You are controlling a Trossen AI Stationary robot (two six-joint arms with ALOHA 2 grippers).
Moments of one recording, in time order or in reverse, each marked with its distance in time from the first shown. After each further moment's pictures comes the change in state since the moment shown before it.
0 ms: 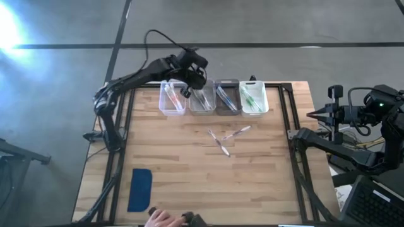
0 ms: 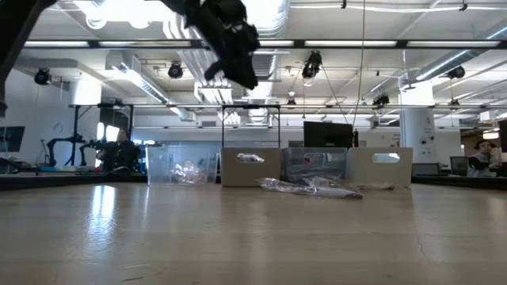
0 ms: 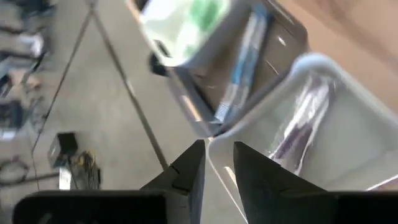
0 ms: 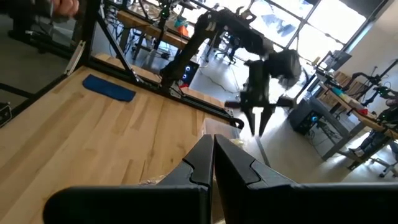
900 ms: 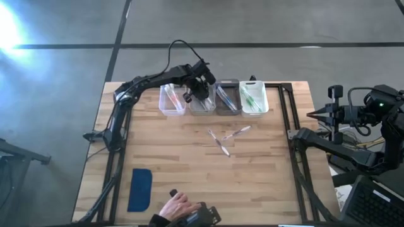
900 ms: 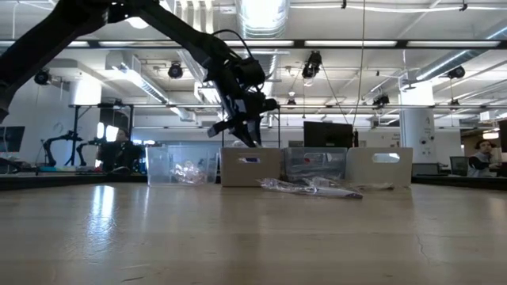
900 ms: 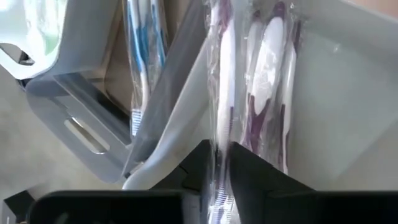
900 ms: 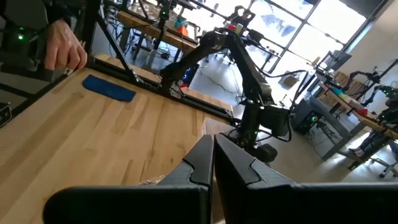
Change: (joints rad) left arm 0.045 0.282 0.000 0.020 0.052 0.324; right arm 0.000 0.000 0.000 0.000 0.000 0.000
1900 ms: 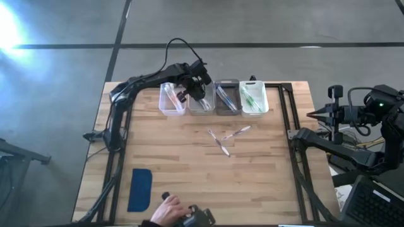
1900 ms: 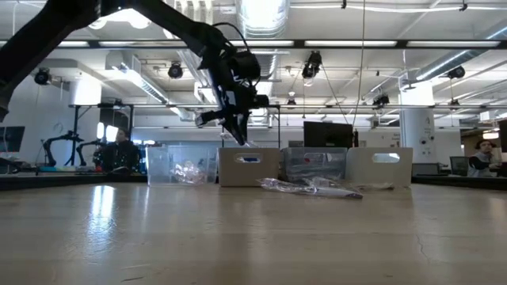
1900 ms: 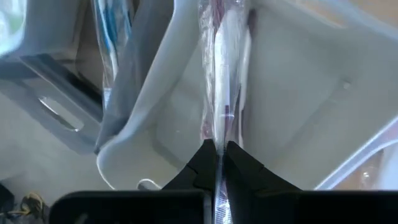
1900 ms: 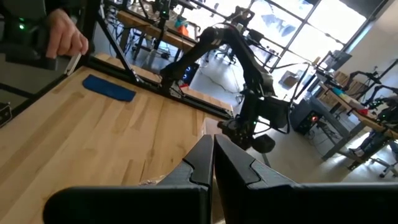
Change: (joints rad) left arm -0.011 -0.063 0.001 -0.154 -0.081 -0.009; right arm 0.000 0.000 0.000 0.000 0.000 0.000
